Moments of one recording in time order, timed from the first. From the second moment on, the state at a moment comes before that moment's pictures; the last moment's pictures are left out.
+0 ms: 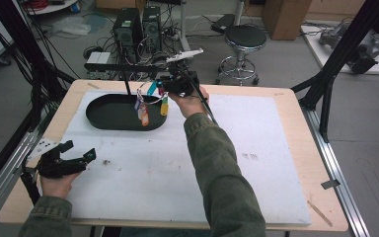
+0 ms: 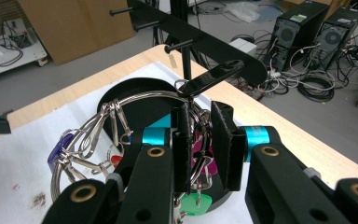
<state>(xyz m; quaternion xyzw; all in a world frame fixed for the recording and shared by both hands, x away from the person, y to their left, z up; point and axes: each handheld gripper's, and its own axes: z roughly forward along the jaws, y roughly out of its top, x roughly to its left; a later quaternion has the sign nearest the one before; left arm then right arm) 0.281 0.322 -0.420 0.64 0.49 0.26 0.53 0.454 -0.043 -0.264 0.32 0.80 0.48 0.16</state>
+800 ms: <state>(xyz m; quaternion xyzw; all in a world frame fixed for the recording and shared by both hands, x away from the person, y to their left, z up) 0.284 0.323 -0.421 0.64 0.49 0.26 0.53 0.490 -0.026 -0.246 0.33 0.80 0.48 0.16</state>
